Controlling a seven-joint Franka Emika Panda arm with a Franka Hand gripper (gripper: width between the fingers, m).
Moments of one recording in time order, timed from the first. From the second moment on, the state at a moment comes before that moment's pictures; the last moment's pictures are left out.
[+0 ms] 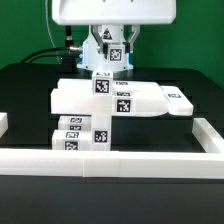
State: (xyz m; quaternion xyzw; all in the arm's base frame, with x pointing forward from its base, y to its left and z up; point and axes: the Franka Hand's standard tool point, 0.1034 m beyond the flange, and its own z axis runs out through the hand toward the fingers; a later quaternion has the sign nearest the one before) arm 0.525 -0.010 0.143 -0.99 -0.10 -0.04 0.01
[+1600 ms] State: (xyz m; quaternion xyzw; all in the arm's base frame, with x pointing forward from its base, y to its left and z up) arm 0.545 -0.033 0.127 -0.99 -0.11 -0.04 0.00
